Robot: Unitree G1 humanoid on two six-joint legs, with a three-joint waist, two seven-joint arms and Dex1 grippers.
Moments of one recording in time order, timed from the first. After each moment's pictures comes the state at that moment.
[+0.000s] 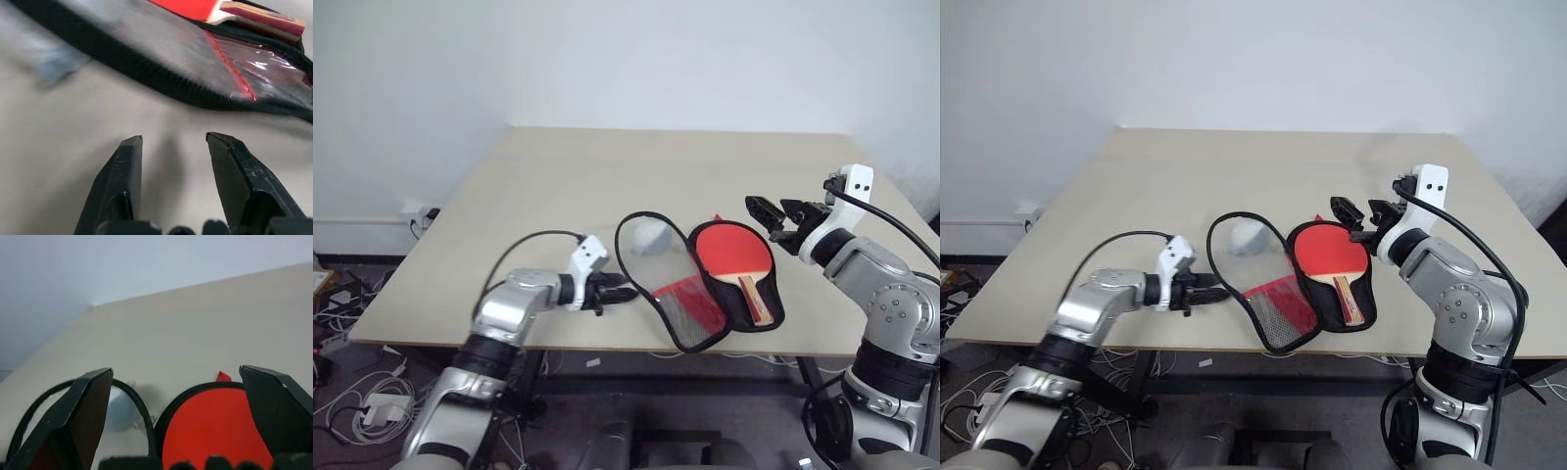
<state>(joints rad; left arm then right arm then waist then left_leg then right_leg) -0.53 0.45 -0.24 0.28 -0.24 0.52 -0.98 -0.50 -0.26 -0.41 -0.37 0.57 1.10 0.24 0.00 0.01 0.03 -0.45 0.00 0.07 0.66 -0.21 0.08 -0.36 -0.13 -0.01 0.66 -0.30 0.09</state>
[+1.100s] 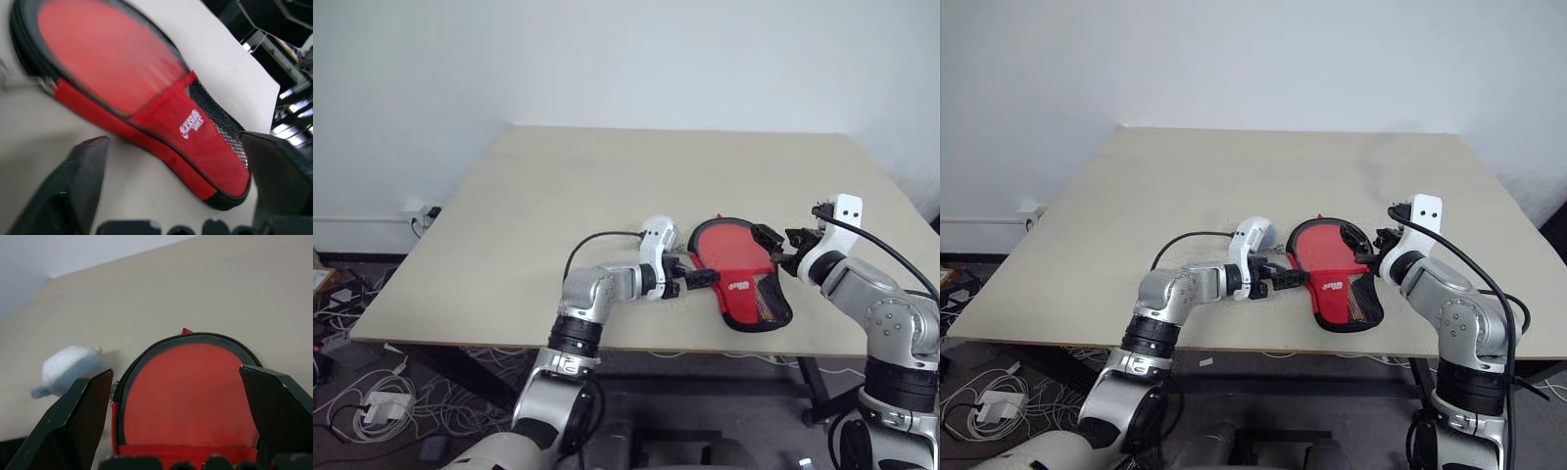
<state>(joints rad) -0.66 -0.05 -0.01 0.29 -0.39 1.05 -0.53 -0.39 -0.37 -0.31 -0.24 0.66 1.01 0.09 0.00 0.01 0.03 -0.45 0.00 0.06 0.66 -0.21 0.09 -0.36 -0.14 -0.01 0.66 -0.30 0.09</state>
